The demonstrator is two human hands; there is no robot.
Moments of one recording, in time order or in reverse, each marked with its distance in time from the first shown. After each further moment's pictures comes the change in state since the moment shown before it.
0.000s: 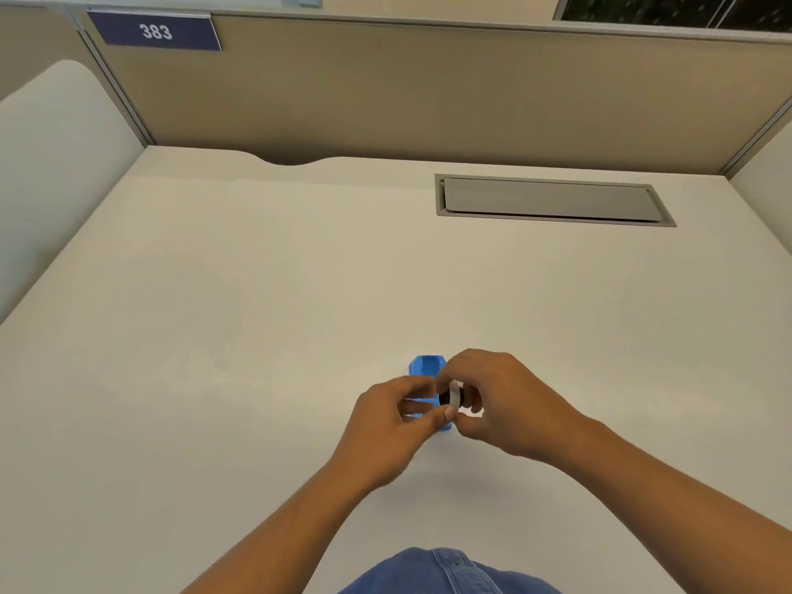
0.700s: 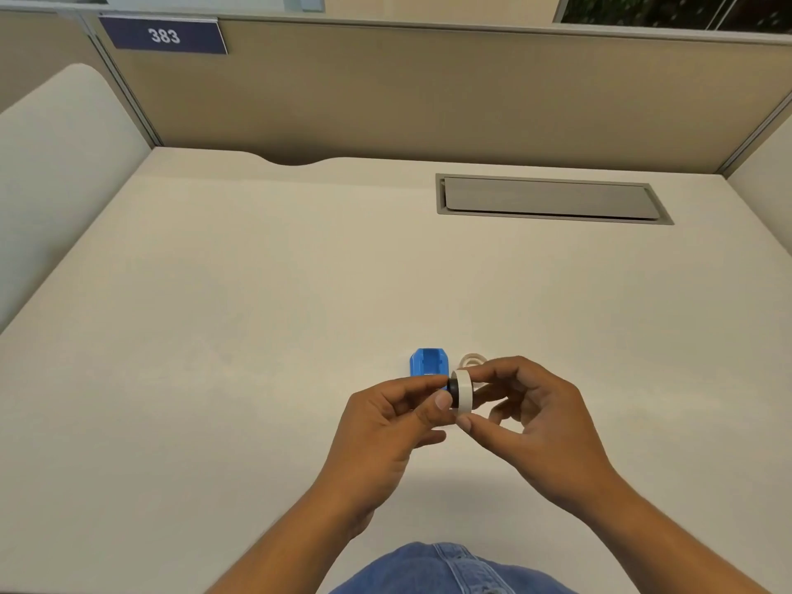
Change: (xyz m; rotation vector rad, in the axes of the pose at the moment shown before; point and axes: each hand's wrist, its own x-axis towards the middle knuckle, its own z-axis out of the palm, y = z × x) left_hand -0.049 0.035 -0.004 -0.490 0.018 0.007; right_hand -0.055 -0.031 0.008 0.667 0.456 0.075
